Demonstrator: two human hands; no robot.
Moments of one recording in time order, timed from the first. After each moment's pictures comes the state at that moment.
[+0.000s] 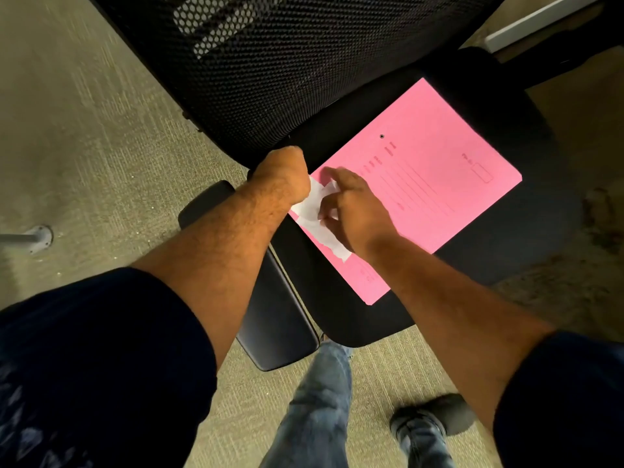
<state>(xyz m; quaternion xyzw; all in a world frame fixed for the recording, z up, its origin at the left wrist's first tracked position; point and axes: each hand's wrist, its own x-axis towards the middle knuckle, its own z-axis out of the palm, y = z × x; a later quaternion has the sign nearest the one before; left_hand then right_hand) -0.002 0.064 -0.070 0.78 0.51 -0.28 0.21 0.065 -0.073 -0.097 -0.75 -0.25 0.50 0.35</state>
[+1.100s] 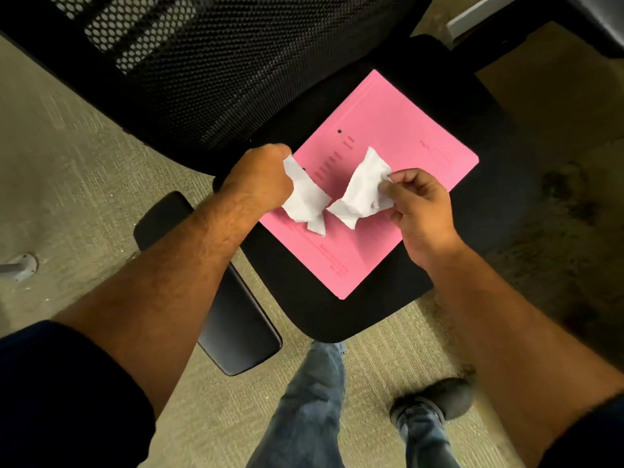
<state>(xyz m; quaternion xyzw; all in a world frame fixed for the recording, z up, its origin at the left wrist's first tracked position) 0.007 0.037 -0.045 0.83 0.47 -0.18 0.26 0.146 -0.171 -0.100 -0.64 0.02 0.43 0.64</state>
